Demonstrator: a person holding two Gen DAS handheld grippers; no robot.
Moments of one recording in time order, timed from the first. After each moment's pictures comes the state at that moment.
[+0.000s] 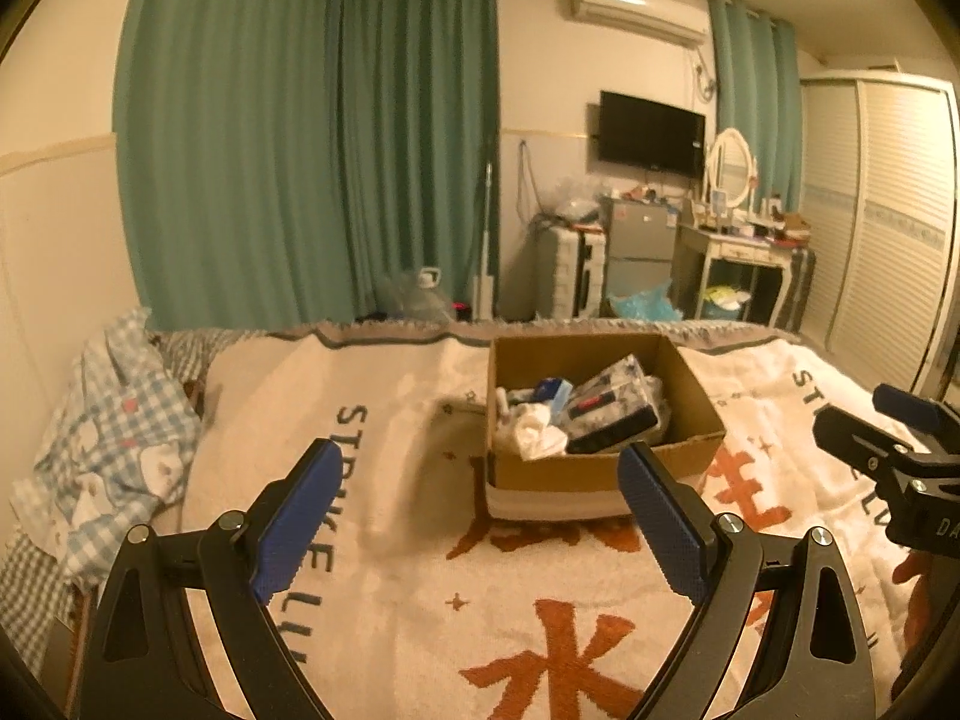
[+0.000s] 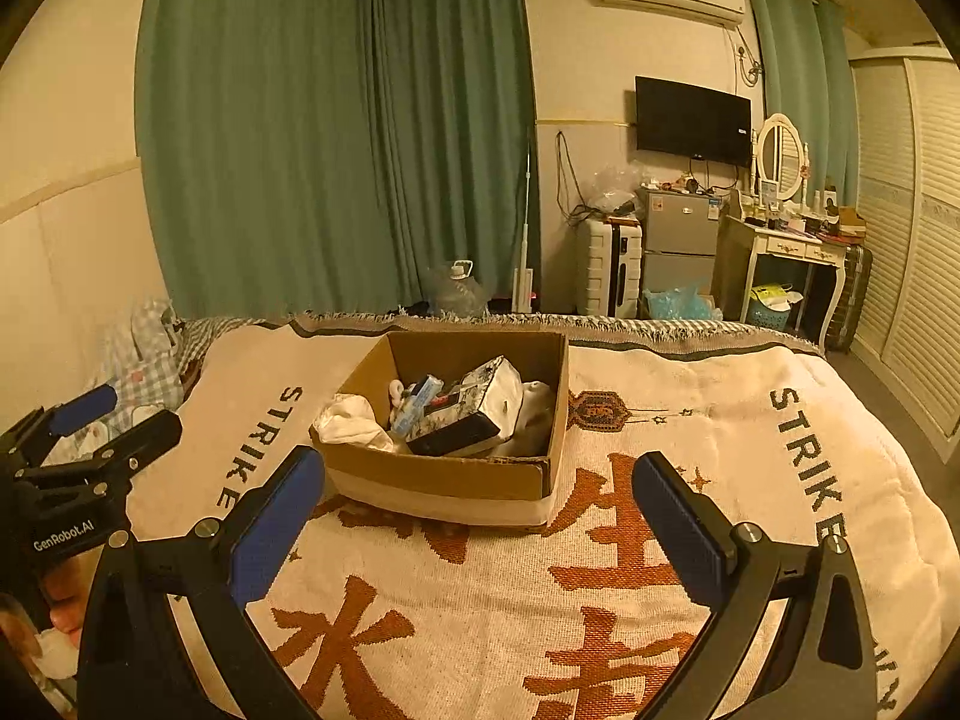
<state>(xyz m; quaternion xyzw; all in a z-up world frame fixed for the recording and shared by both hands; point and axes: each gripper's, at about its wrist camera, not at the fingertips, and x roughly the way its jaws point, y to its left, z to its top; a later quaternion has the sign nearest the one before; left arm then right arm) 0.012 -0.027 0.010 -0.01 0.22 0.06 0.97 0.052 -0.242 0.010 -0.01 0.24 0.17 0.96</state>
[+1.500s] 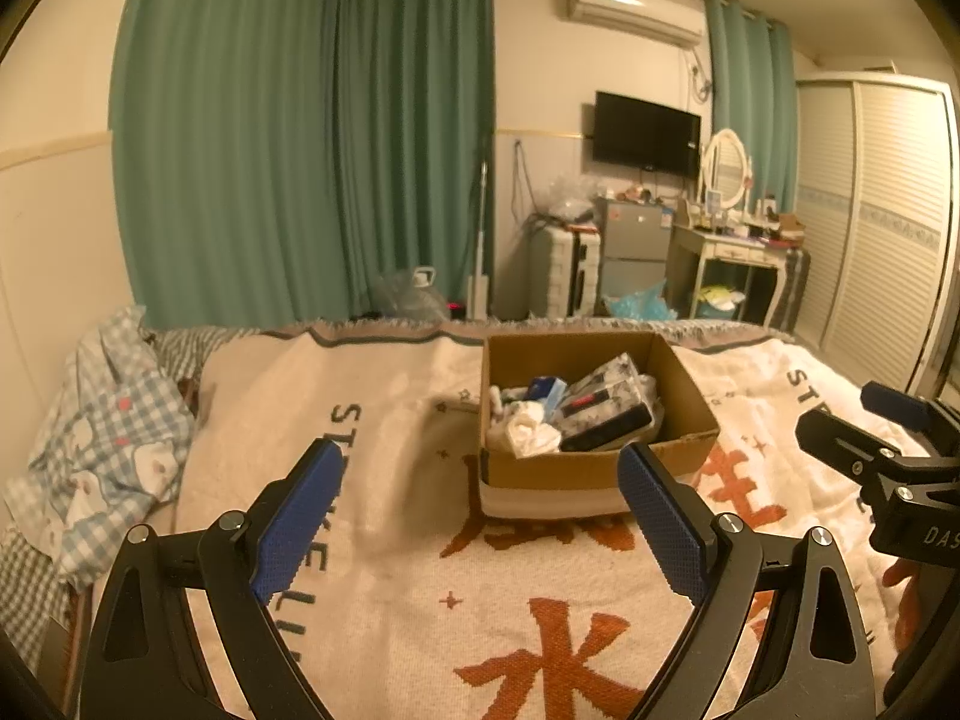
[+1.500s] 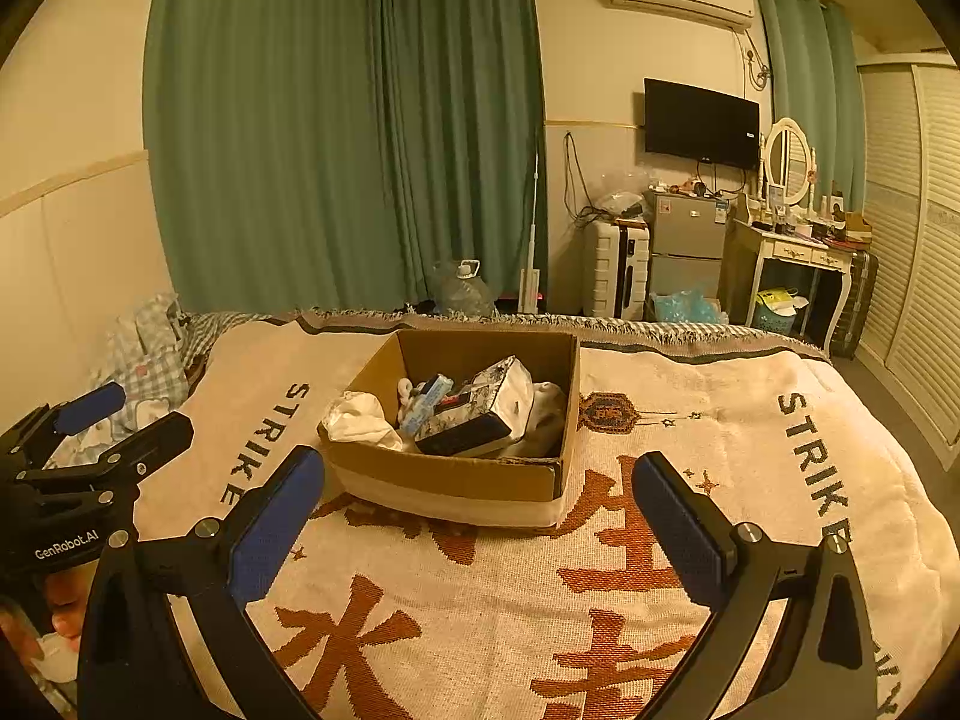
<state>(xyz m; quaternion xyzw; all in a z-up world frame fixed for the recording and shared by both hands) 0.011 -0.029 0.012 -0.01 0.22 0.05 0.97 0.051 -0.231 0.012 -0.01 0.24 0.18 0.96</state>
